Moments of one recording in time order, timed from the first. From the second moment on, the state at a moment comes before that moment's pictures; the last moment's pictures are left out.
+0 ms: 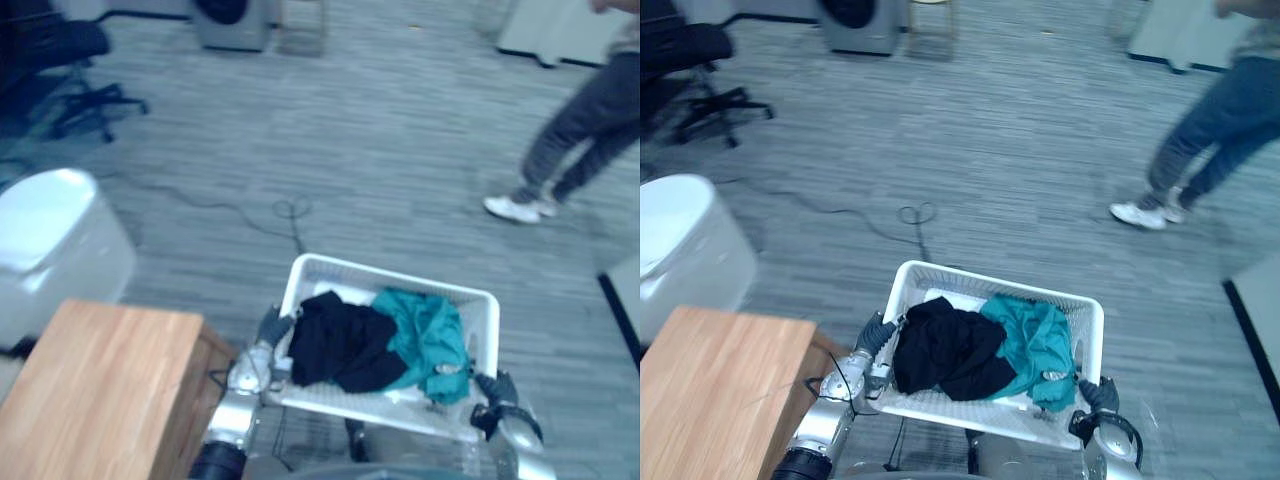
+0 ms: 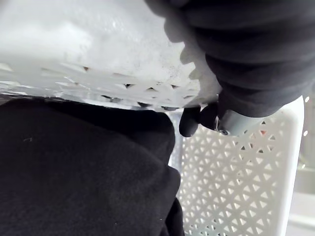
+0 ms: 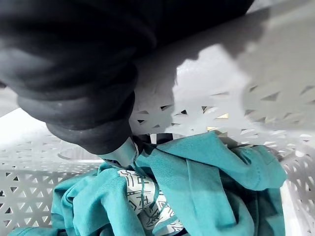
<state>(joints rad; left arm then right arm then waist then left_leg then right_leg) 0.03 0.06 -0.12 0.30 0.01 0.06 0.02 0.20 -0.09 -0.30 0.42 0.19 0.08 -0.06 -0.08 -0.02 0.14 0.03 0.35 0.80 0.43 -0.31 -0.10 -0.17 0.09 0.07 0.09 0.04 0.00</state>
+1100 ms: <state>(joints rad) 0.19 0.06 -0.09 0.06 -0.01 0.05 0.09 0.30 -0.04 -0.23 0.10 0.13 0.12 -0.09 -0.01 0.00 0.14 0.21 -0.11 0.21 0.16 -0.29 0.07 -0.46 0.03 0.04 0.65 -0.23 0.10</state>
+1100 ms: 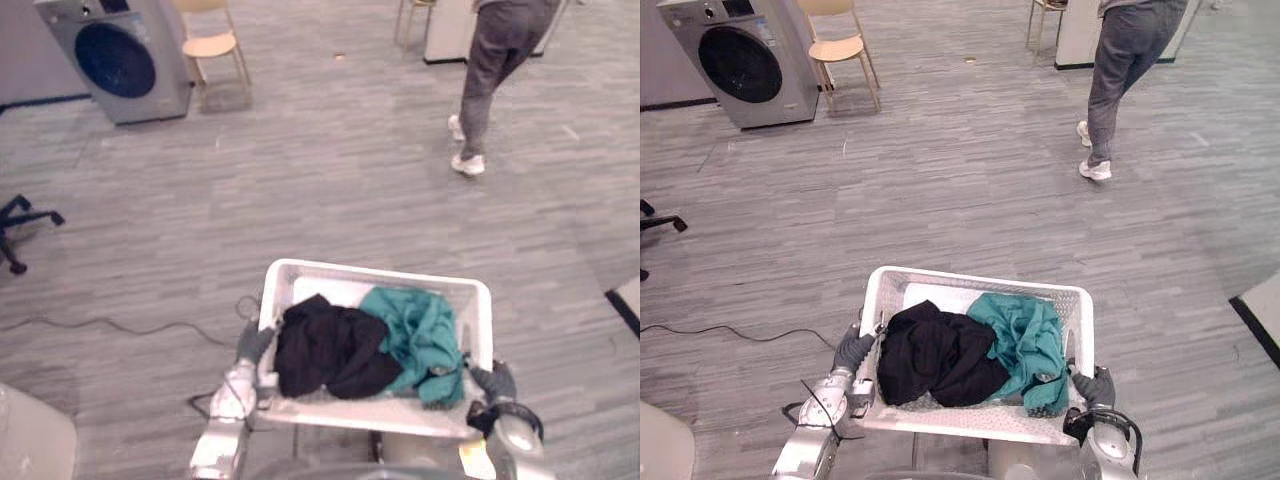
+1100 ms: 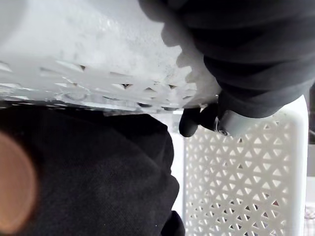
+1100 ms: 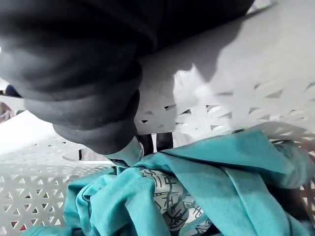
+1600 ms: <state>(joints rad) 0.26 0.00 -0.06 0.07 -0.03 0.06 0.09 0.32 -0.13 -0.17 0.07 0.12 0.13 -0.12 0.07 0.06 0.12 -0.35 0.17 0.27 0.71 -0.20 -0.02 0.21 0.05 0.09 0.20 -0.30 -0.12</state>
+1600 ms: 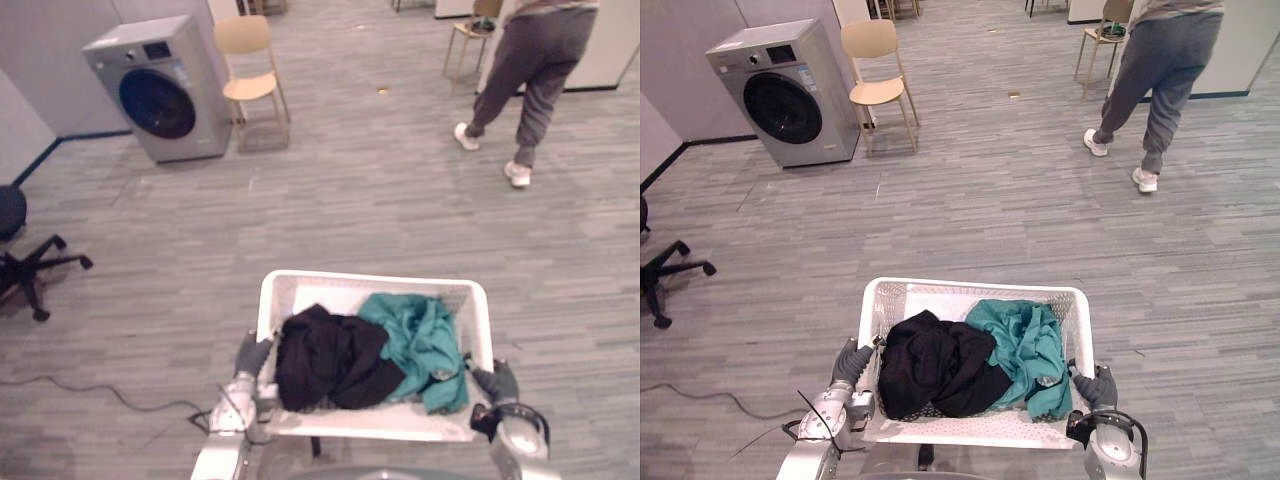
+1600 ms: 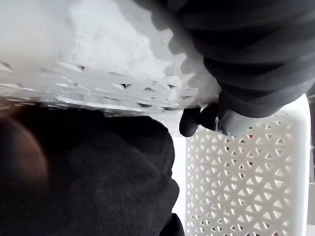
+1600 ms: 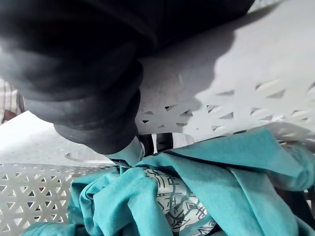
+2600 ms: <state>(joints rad) 0.24 0.01 -0.09 0.10 -0.04 0.05 0.12 0.36 -0.10 -0.15 0.02 0.08 0.09 -0.18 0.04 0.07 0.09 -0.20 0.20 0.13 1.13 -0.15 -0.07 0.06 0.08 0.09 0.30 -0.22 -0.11</state>
